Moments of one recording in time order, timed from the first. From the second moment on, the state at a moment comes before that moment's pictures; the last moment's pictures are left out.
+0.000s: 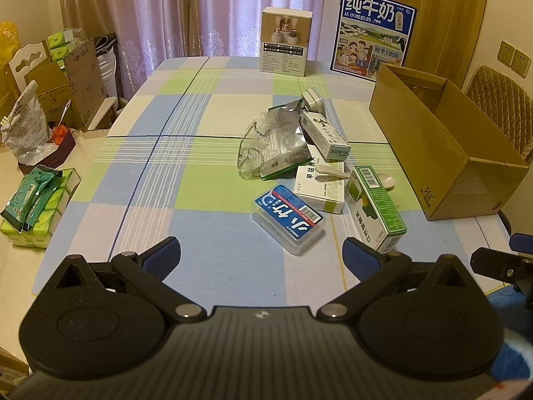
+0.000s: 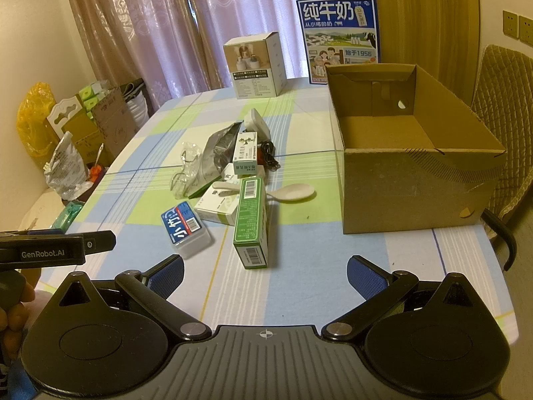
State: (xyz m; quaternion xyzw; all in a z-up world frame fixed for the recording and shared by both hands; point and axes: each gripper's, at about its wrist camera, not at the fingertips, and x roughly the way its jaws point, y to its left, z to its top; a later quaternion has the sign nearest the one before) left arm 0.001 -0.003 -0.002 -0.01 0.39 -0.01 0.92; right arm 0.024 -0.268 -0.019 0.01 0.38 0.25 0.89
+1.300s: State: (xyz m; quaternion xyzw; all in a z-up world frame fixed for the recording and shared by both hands) left arm 0.018 -0.013 0.002 0.00 0.44 -0.02 0.90; right arm 0.040 -0.261 0.001 0.00 0.36 0.27 0.89
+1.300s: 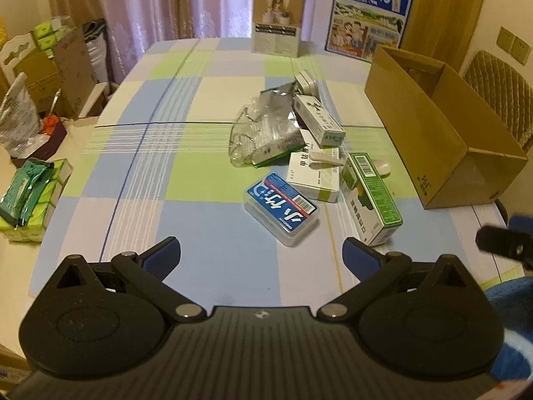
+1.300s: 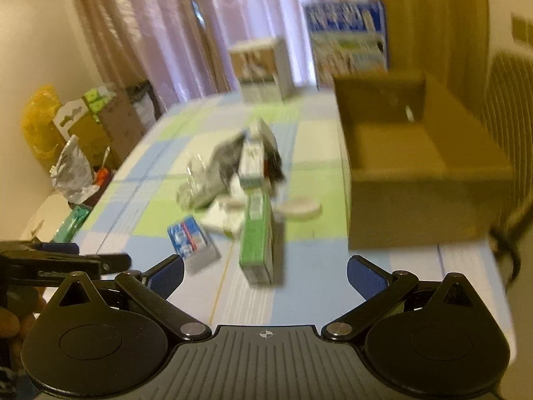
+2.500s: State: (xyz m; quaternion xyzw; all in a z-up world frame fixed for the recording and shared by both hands) left arm 0.144 -0.018 -0.108 0.20 0.46 -0.28 0.82; right arm 0.157 -0.164 -0.094 -0.12 0.51 0.32 0.79
